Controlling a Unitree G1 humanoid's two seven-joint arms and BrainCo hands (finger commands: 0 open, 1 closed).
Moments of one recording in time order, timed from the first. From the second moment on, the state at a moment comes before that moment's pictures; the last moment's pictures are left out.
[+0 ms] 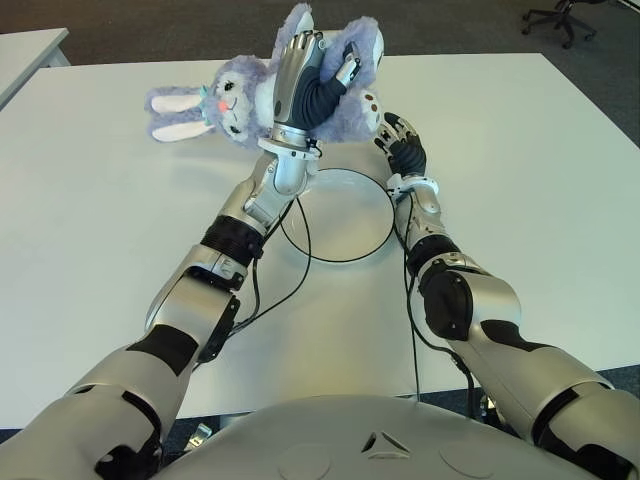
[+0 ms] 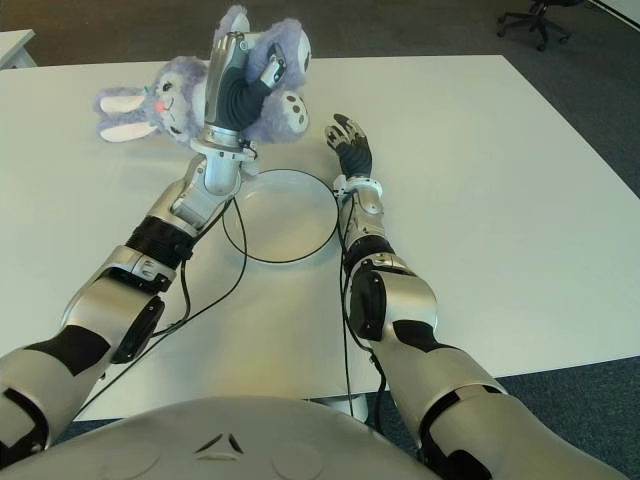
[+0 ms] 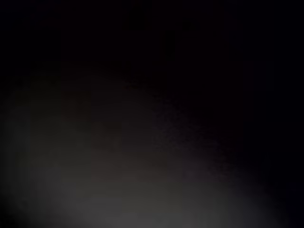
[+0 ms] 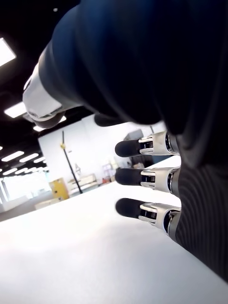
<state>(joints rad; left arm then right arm) -0.71 0.12 -0.26 0.52 0.60 -0.47 0.60 -0.84 0.01 -0.40 1.26 0.19 -0.41 0.13</state>
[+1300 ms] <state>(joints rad) -0.66 0.05 -0.27 0.44 0.59 -0.45 0.52 -0.84 0.02 -0.41 1.26 0.20 -0.45 0.13</state>
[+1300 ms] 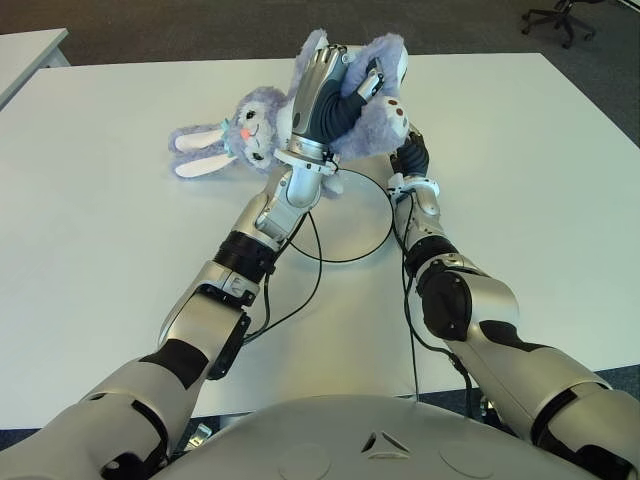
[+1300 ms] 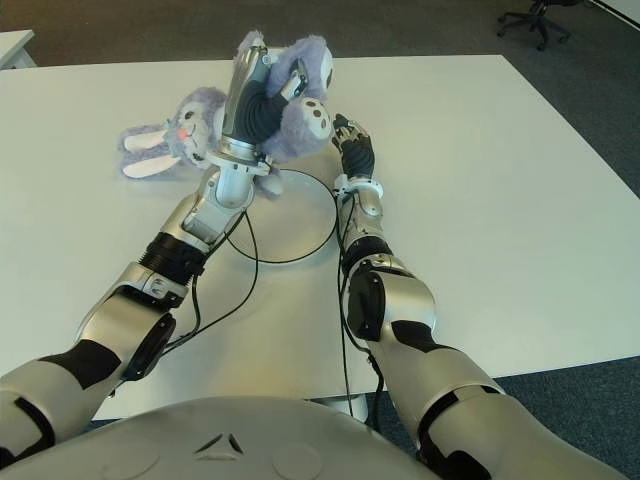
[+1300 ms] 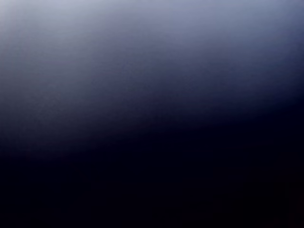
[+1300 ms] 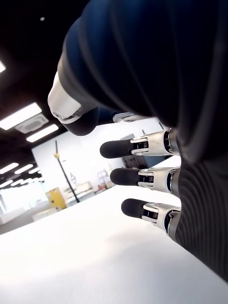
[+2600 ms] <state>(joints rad) -0.65 0.01 -0.29 0.43 0.59 -0.46 0.53 -0.83 0.03 -0.41 1.25 0.21 -0.46 0.13</state>
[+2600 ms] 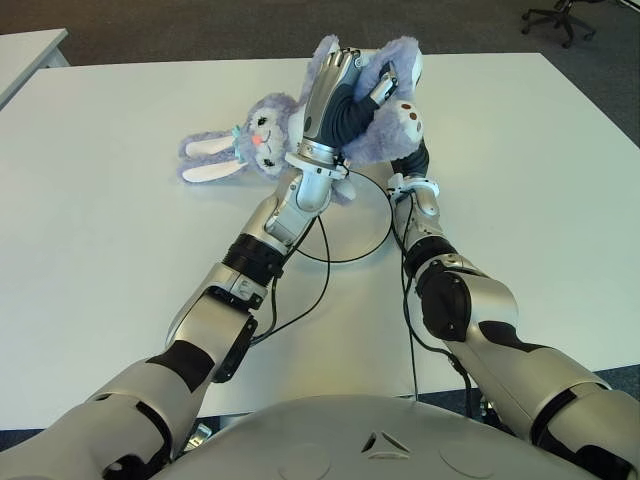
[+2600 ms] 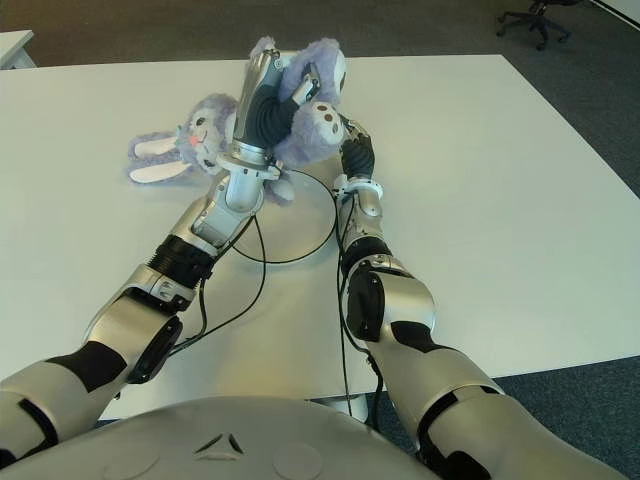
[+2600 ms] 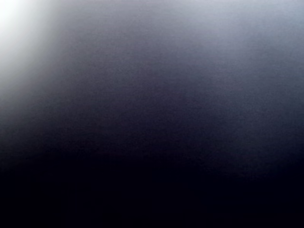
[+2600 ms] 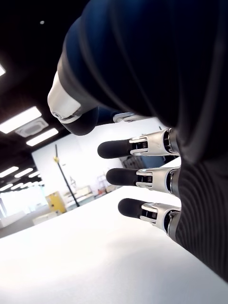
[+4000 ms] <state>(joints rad) -0.61 -0.04 -0.27 0.40 0.45 -0.51 0.47 -0.84 0.03 -0.42 1.25 0.21 -0.45 0.15</state>
